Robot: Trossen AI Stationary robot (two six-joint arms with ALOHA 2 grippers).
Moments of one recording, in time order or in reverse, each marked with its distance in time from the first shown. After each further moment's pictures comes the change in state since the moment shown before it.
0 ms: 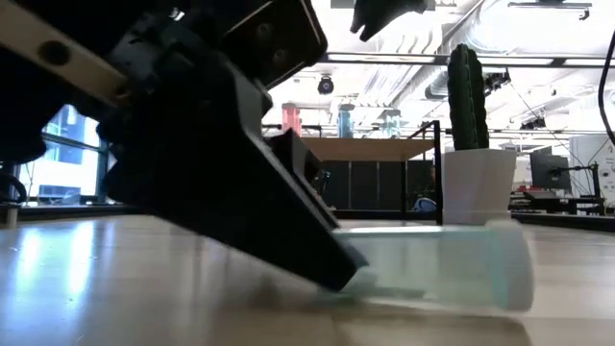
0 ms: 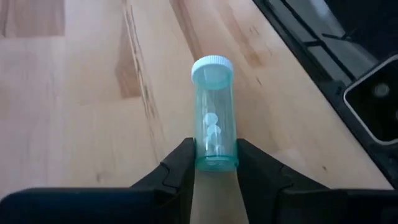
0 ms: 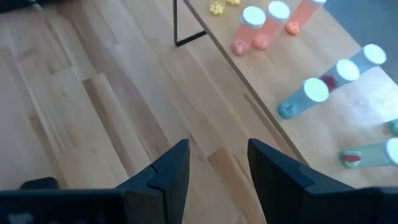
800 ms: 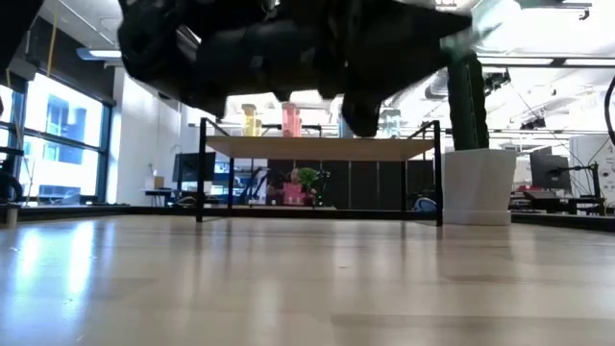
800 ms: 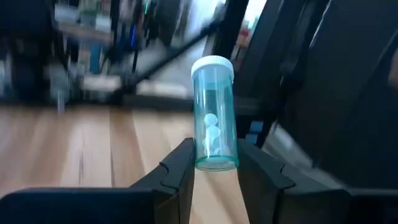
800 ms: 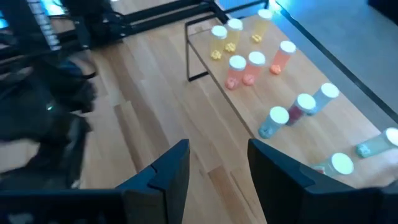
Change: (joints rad) left arm 0.259 -0.008 0.000 0.553 0.214 0.002; right arm 0.000 -0.204 0.000 0.005 -0.031 -0.102
